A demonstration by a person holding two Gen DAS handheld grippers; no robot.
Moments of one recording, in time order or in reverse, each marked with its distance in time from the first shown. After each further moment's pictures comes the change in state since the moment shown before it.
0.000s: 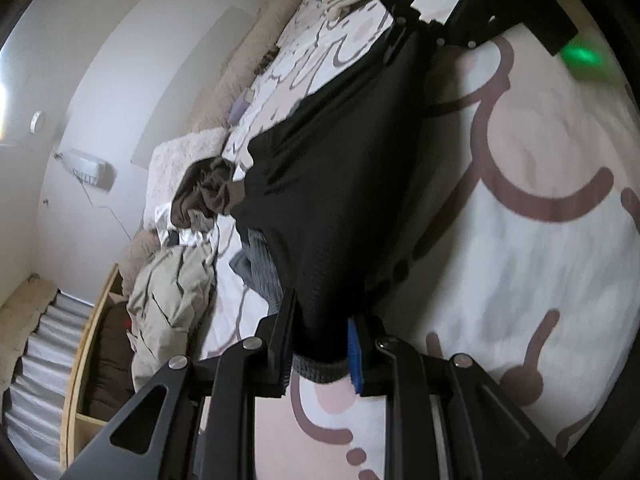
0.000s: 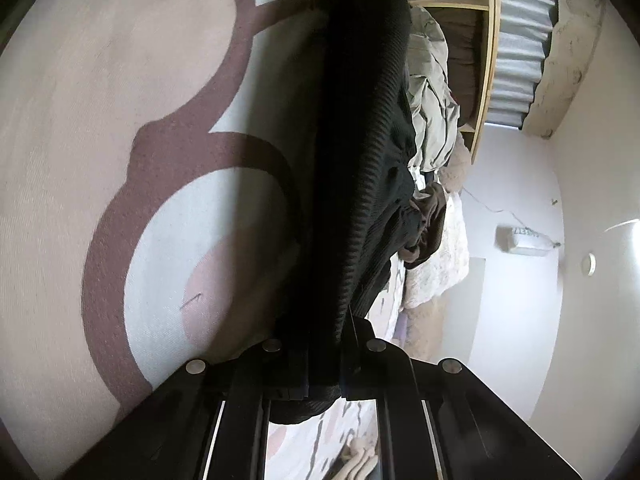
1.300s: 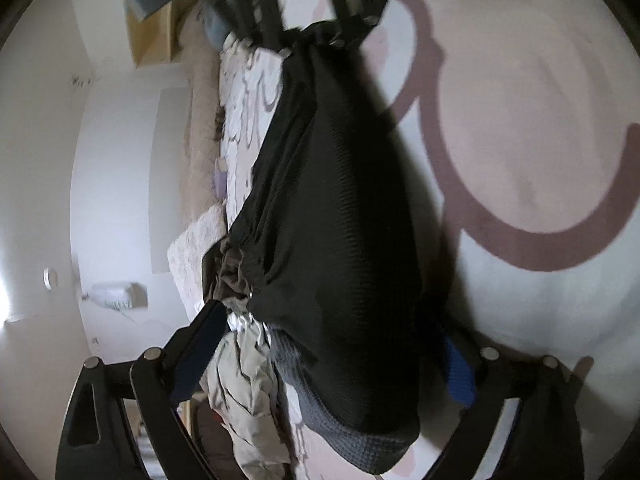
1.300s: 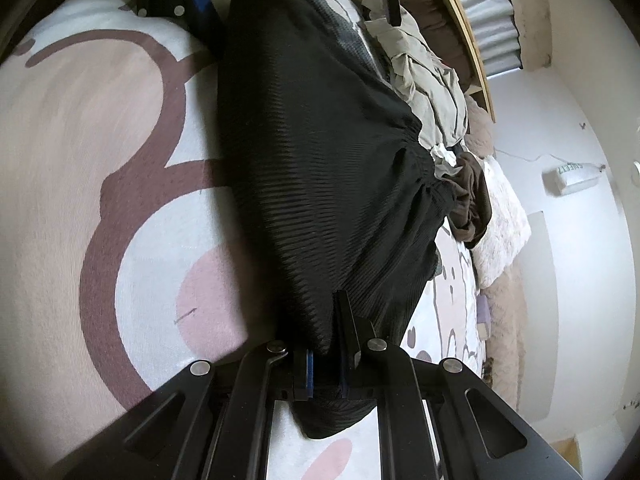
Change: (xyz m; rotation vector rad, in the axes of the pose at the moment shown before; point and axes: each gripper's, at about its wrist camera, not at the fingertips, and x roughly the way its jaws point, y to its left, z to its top) left arm 0.016 -0.047 0.027 0.466 -0.065 0.174; right arm 0.000 -0.022 -0.010 0.329 -0.088 0.243
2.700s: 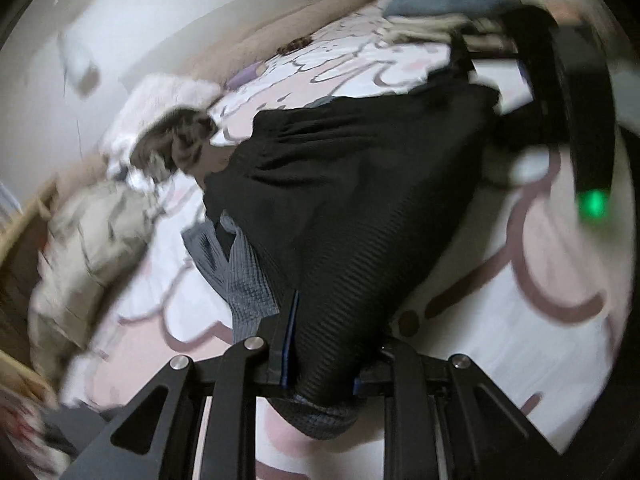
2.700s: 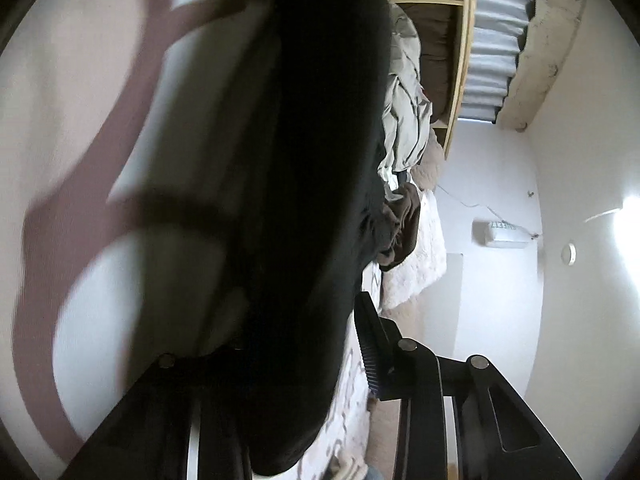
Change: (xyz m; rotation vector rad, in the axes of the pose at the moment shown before) left arm 0.017 0.061 -0.065 -0.790 0.010 -0.373; right arm 0.011 0.025 0.003 -0.306 0.082 -0.347
